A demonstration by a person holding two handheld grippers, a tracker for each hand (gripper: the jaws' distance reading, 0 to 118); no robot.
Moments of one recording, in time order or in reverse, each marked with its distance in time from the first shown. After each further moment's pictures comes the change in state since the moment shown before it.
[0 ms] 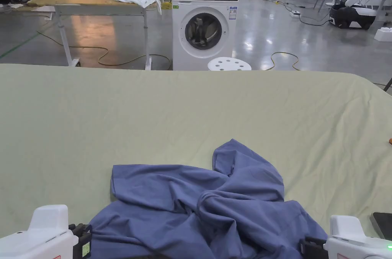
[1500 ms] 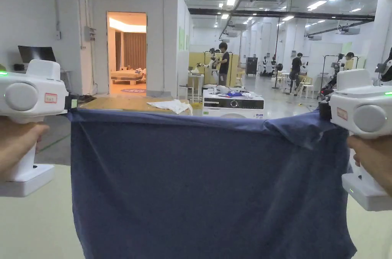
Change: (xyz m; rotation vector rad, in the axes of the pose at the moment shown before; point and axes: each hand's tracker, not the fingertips) left arm -0.057 0.414 0.124 0.589 0.242 -0.104; right arm -0.100 0.432 0.208 0.828 -0.142 0.198
